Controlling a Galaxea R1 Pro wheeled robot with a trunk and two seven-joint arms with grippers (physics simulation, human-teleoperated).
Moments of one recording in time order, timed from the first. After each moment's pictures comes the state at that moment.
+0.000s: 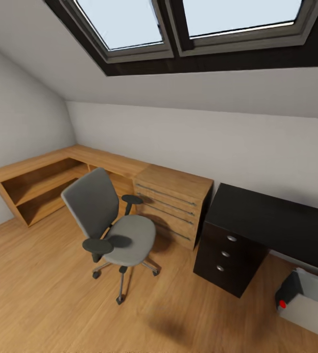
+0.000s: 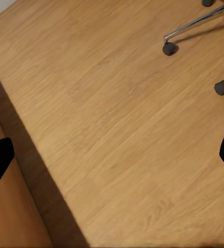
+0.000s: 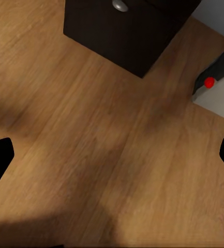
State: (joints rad) left arm -0.09 0.05 -0.68 -0.11 0.66 -0.86 0.53; right arm -0.28 0.01 0.19 0.02 -0.04 -0.67 -0.37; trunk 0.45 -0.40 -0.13
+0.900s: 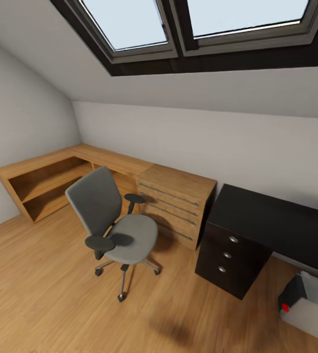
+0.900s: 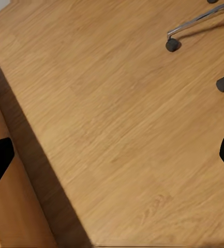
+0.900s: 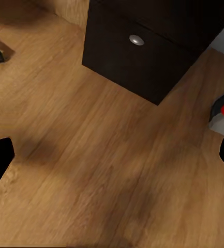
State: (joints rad) left arm -0.09 0.05 -0.68 -0.11 0.66 -0.86 0.53; right arm -0.28 0.04 0.20 -0.06 -0.03 -0.68 -0.36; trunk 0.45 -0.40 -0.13
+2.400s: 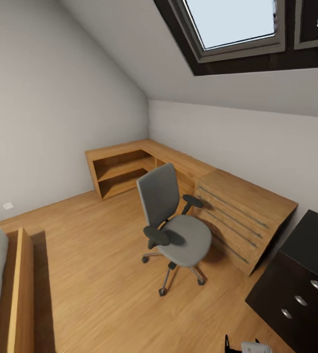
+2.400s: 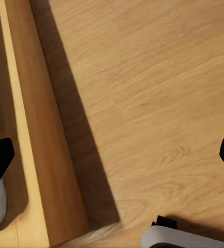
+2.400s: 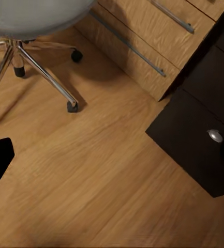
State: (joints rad) left arm -0.09 0.00 -0.74 -0.17 0.66 -0.72 0.52; right arm -0.28 -0.03 0.17 -0.18 -0.04 -0.67 -0.36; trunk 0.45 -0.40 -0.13
